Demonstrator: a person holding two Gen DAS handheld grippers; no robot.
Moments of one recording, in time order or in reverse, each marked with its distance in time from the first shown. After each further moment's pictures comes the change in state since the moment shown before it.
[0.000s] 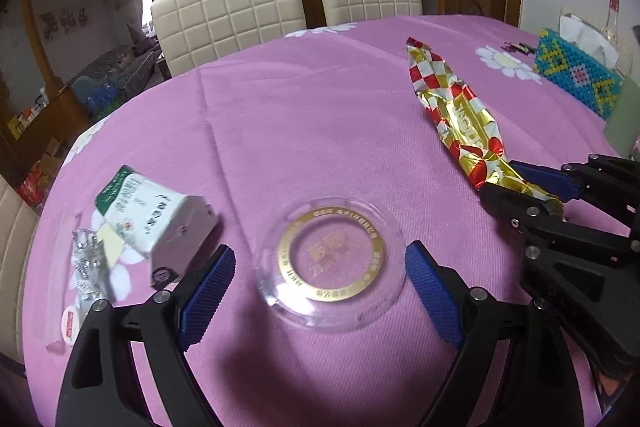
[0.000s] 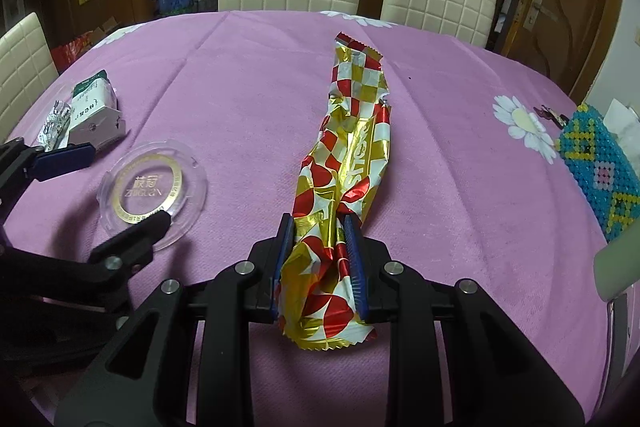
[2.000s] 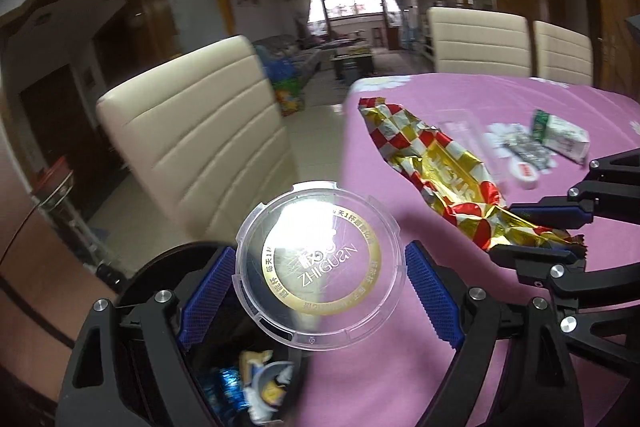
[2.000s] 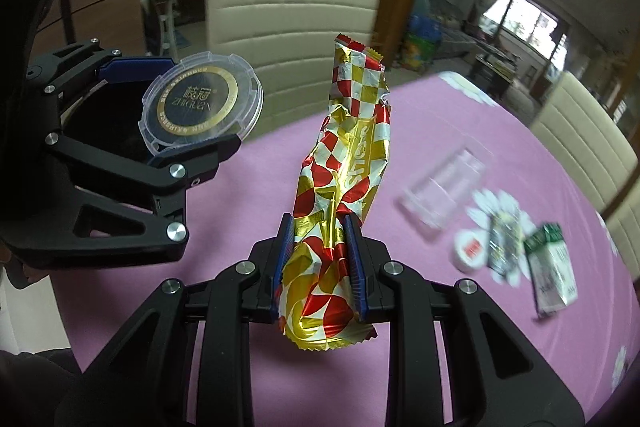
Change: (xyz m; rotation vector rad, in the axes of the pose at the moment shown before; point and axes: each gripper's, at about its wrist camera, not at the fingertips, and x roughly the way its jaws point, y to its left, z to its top) left arm -0.199 0.322 -0.223 -0.349 -0.104 0.490; right arm -0.120 0.434 -0.029 -0.734 -0.140 0.515
